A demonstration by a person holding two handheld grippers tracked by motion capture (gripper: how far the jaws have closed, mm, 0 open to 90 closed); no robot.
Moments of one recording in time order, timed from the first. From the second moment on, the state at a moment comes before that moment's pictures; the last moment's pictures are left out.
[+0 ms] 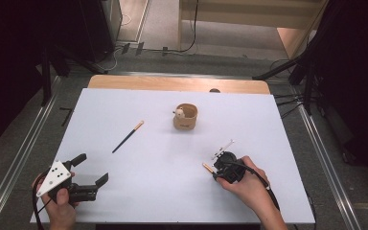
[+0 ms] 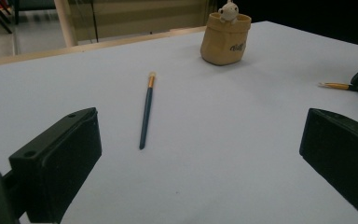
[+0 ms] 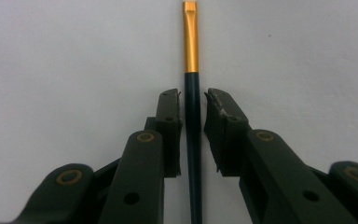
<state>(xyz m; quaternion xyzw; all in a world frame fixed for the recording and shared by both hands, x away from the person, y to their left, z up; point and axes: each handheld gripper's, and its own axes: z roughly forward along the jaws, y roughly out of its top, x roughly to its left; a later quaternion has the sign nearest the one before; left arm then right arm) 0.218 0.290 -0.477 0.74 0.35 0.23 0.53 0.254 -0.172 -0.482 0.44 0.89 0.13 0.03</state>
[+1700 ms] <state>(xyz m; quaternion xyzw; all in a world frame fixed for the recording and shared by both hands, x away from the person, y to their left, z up) 0.219 0.291 -0.478 0.74 0.35 0.23 0.53 0.236 -0.204 -0.455 0.44 0.79 0.40 0.13</state>
